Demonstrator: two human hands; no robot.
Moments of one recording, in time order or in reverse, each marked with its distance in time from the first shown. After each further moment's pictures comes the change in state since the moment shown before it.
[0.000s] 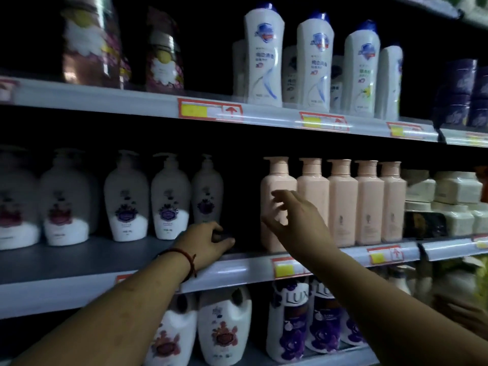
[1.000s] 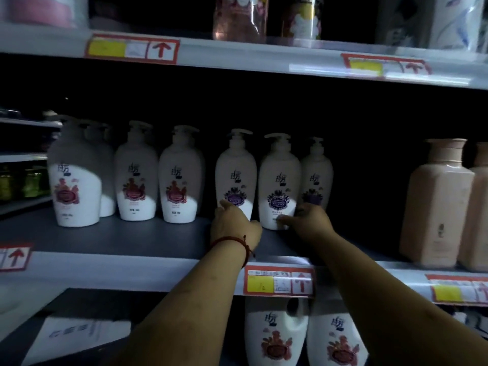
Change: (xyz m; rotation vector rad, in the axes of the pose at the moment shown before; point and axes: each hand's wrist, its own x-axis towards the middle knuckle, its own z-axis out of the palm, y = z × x) left_hand 0.005 -0.126 -0.063 -0.042 0.365 -0.419; right_hand 0.065 -0.098 0.215 0.421 -0.315 0.437
